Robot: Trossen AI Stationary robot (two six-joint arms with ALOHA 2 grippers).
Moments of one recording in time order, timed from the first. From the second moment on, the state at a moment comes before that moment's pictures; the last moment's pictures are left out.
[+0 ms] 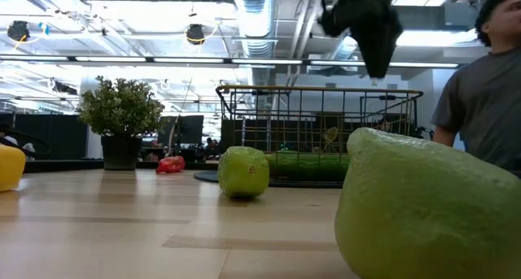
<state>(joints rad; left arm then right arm) -0.79 1.27 1.68 -1.04 -1.24 -0.59 -0.03 1.72 1.63 -1.57 0.21 0.69</state>
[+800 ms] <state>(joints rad) -0.79 1.27 1.66 -1.05 -1.21 -0.57 0.25 1.31 0.96 -1.29 0.29 1.67</state>
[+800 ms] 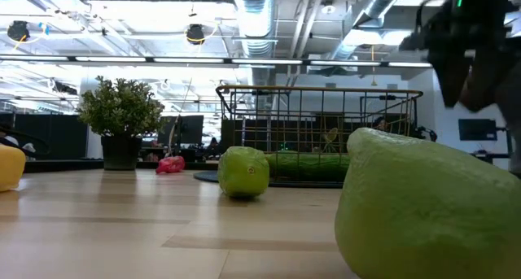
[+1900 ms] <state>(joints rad) -0.79 1.27 1.66 -1.04 -1.22 -0.59 -0.32 1.31 0.77 -0.94 0.16 0.99</state>
